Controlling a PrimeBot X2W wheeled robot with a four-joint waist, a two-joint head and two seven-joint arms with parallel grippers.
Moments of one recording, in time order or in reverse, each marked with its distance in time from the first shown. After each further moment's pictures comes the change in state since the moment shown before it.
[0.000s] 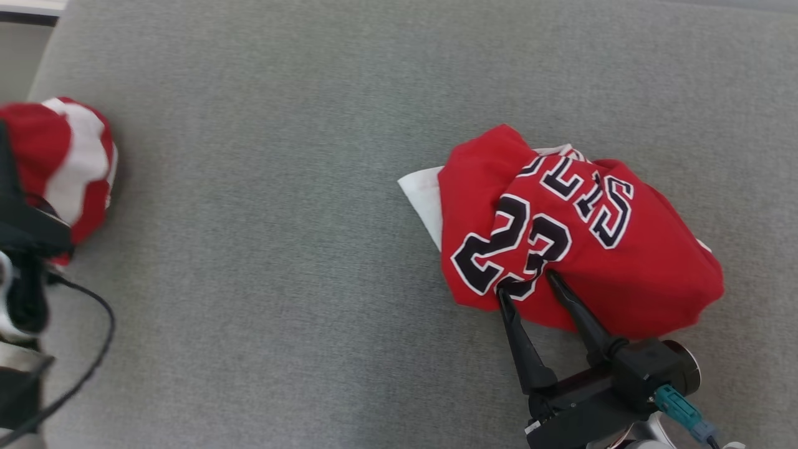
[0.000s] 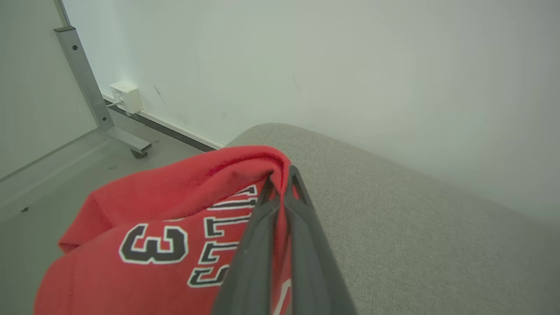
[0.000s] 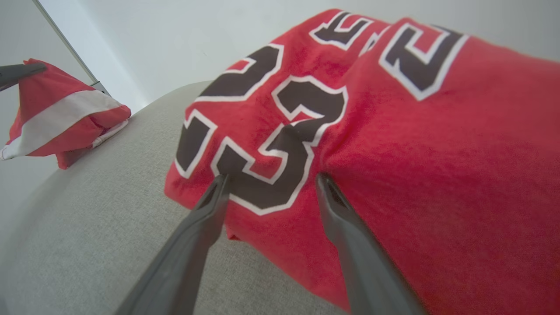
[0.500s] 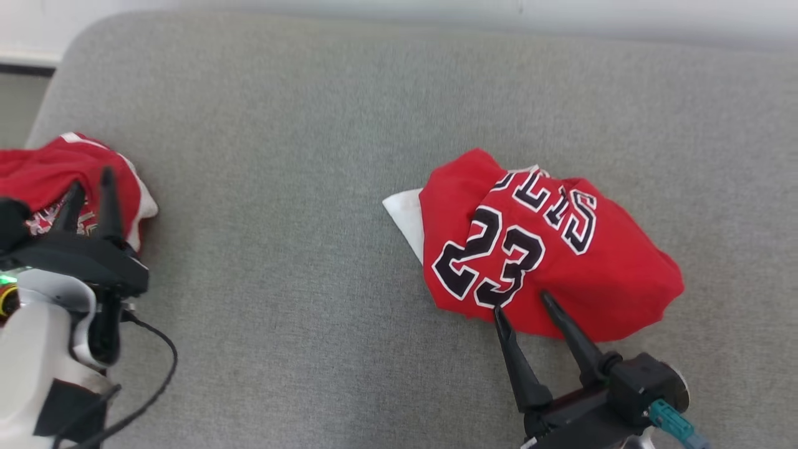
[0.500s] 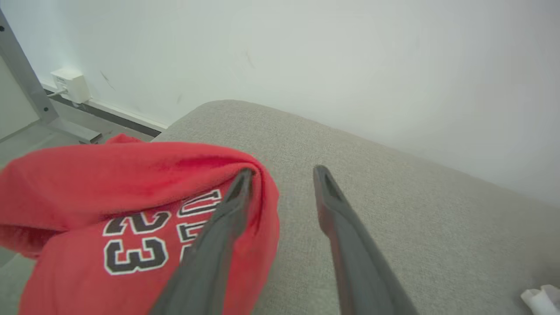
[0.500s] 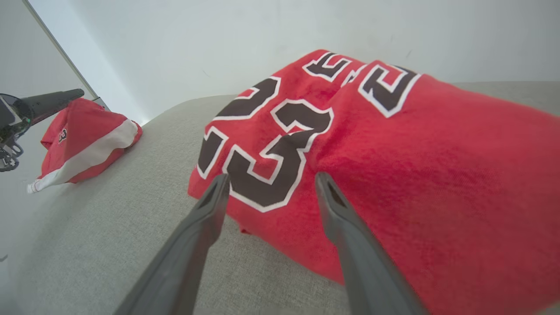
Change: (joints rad) left arm 0.026 -0.084 -0.107 0.165 0.011 -0.052 -0.082; right arm 0.024 0.005 0.014 0.037 0.036 0.000 -0.021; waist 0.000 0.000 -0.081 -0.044
